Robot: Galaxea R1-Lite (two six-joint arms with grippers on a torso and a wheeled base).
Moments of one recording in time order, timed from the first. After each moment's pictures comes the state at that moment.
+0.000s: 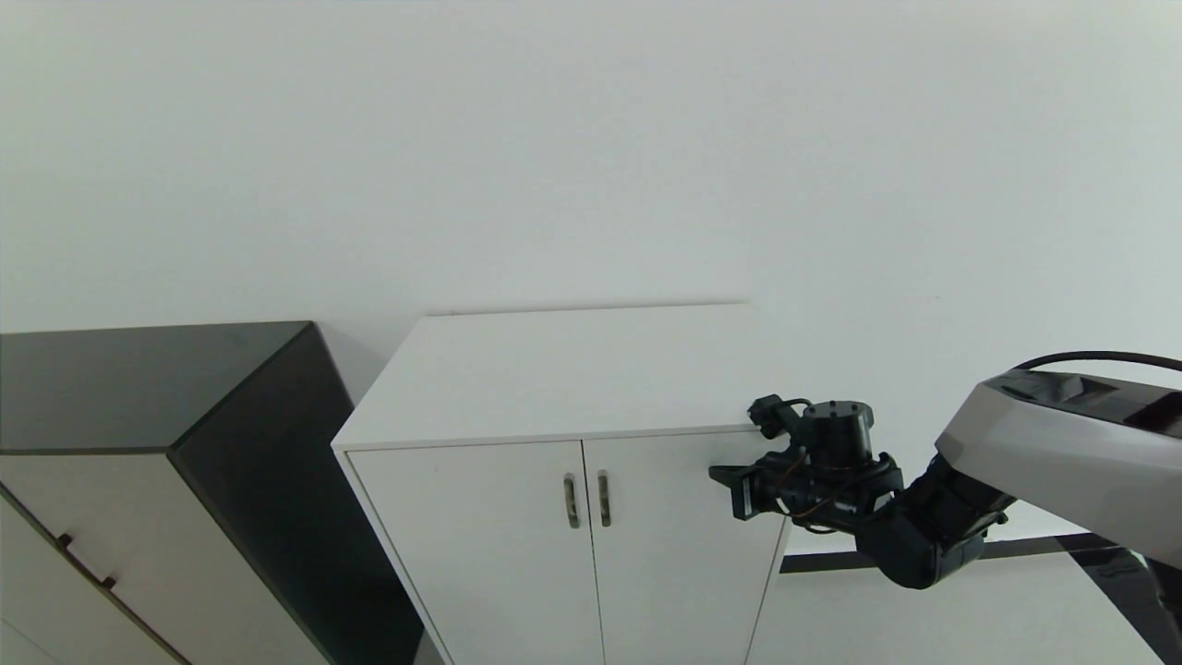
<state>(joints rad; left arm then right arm) 0.00 0.00 0.00 0.00 0.00 -0.02 0.43 2.31 -0.95 -0.97 0.28 0.11</state>
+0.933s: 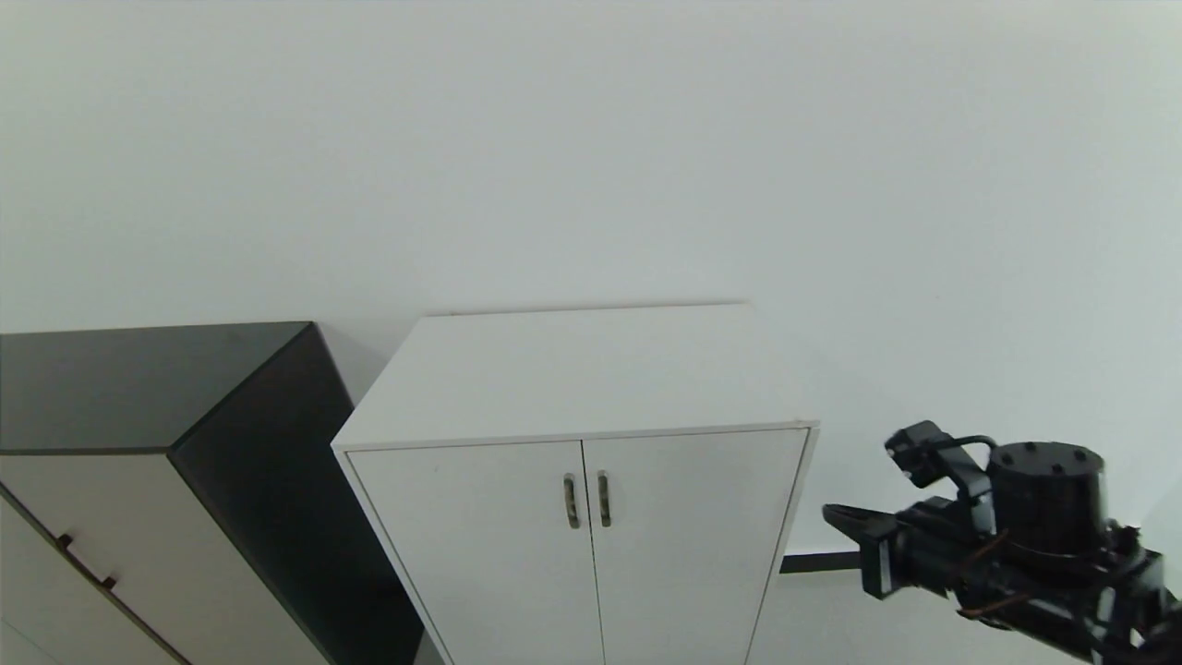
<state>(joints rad) 0.00 0.00 0.00 0.00 0.00 -0.02 0.46 1.76 -0.30 -1.06 0.05 0.08</state>
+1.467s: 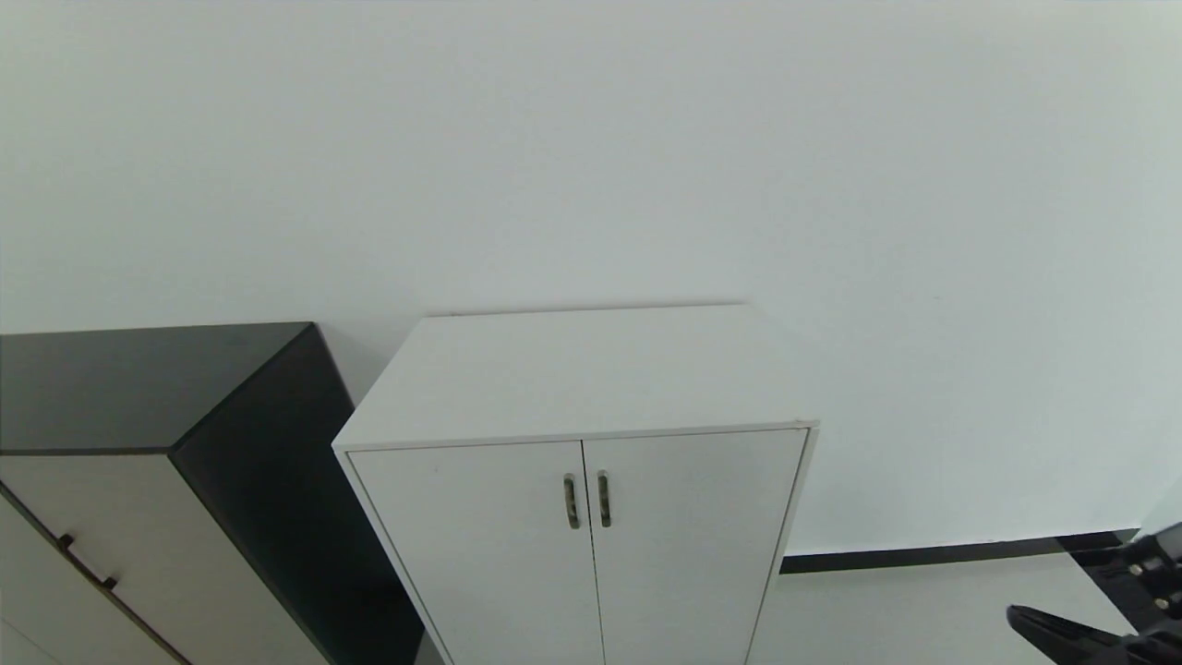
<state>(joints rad) 0.00 0.00 0.00 0.00 0.00 -0.02 0.39 1.13 -0.01 -0.66 -0.11 0.07</state>
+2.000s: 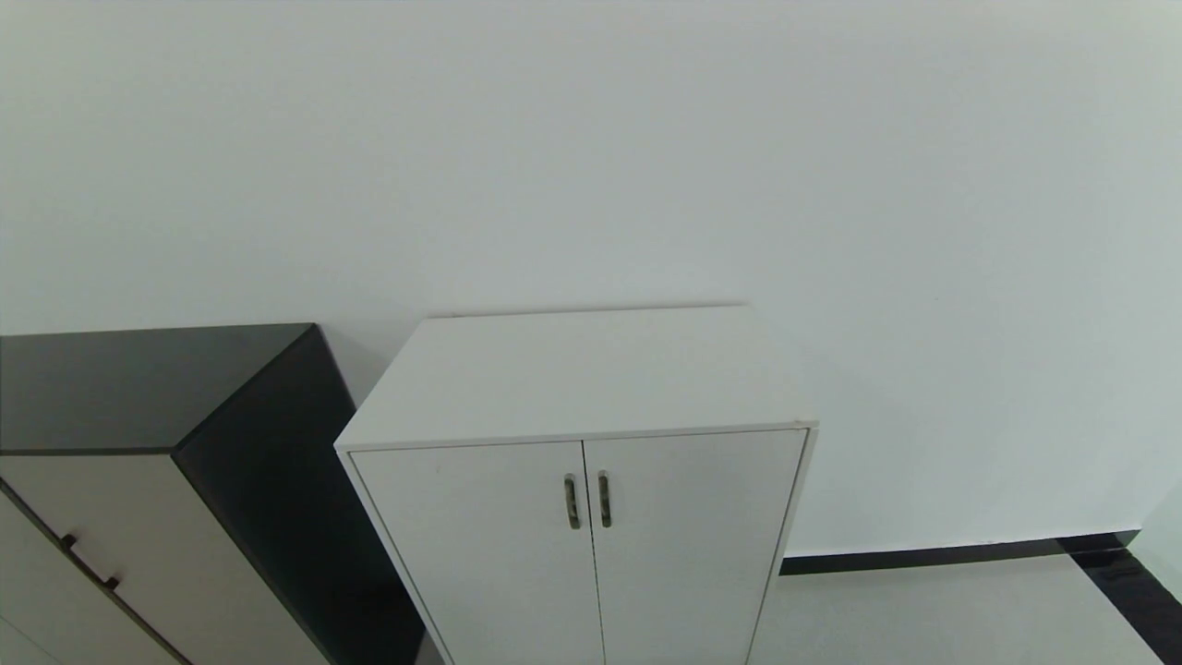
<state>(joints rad) 0.00 0.00 0.00 0.00 0.00 -0.02 0.30 0.40 -0.01 0.00 0.01 -0.01</state>
